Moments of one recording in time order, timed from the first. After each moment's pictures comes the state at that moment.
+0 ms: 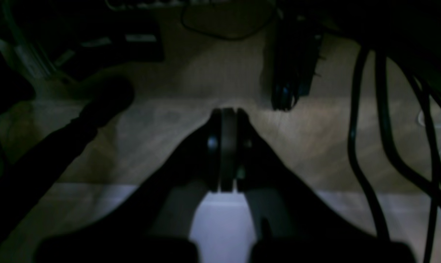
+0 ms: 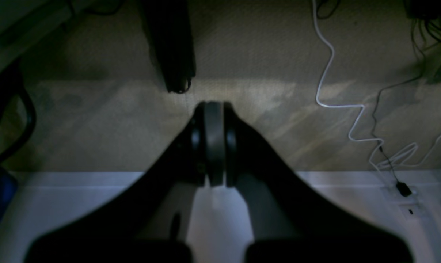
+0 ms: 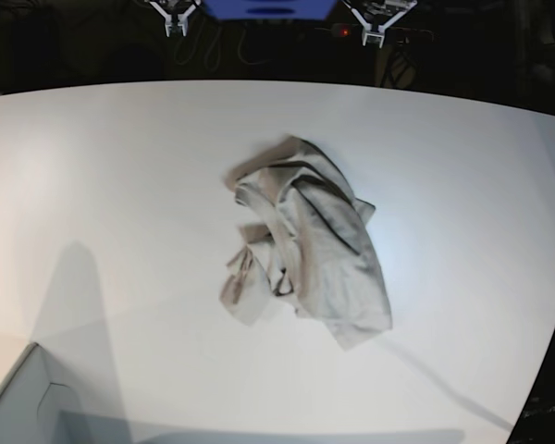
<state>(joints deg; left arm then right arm) 4.7 -1.7 4.6 8.0 -0.6 0.1 3.7 -9.8 0.1 2.2 13.6 -0.2 -0.9 -7.9</state>
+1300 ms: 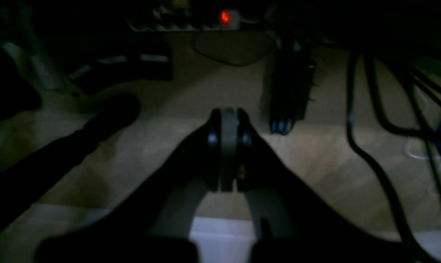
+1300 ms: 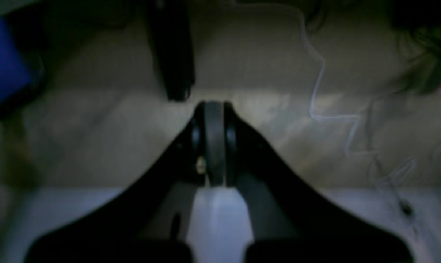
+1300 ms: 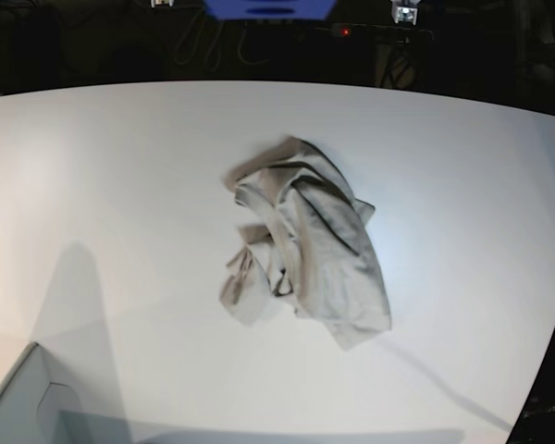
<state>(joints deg) 34.7 -8.8 4.5 57.5 -9.9 0.4 6.1 -39.9 0.2 2.1 62.6 0.0 0.0 -13.1</state>
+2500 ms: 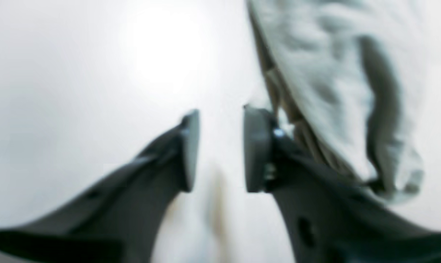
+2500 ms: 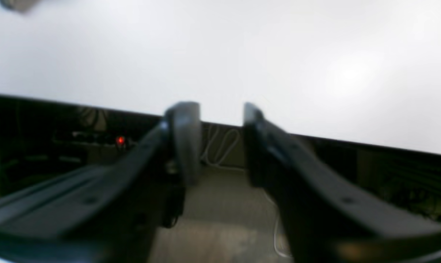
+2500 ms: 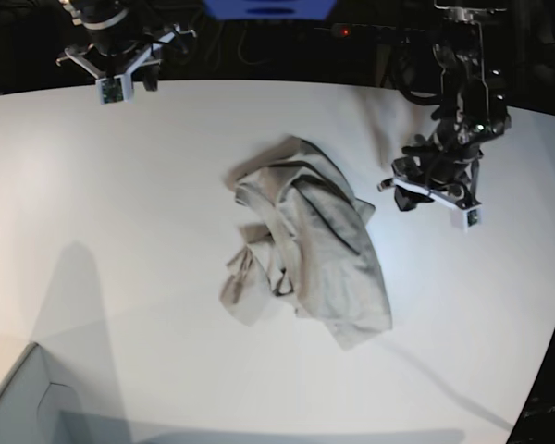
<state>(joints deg) 11.6 -6.0 -8.6 91.8 -27.7 0.3 37.7 -47.5 4.8 1.3 116.7 -0.5 4.7 -29.8</state>
